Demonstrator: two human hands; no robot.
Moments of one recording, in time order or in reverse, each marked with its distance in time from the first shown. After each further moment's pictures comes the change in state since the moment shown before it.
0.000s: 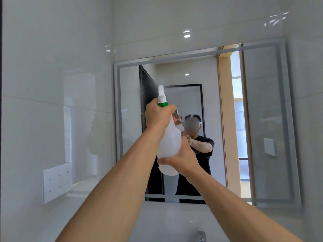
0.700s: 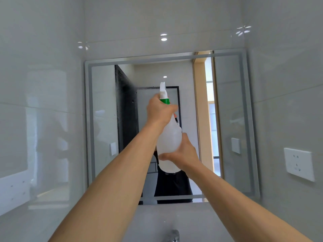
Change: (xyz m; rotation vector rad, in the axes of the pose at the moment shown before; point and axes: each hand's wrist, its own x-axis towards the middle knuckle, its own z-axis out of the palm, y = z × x) left_hand -0.017 0.021 0.072 -0.063 -0.188 0.075; right_hand -0.006 0.008 -0.075 -0.115 0.165 0.048
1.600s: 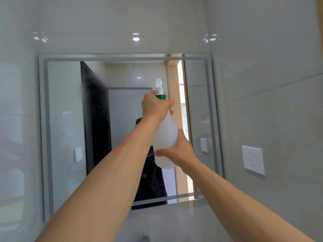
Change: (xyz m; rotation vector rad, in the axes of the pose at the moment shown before) left_hand 0.002 0.019 0.086 -0.146 -0.097 -0.001; right_hand 0.006 0.019 -0.082 -0.079 0.100 0.056
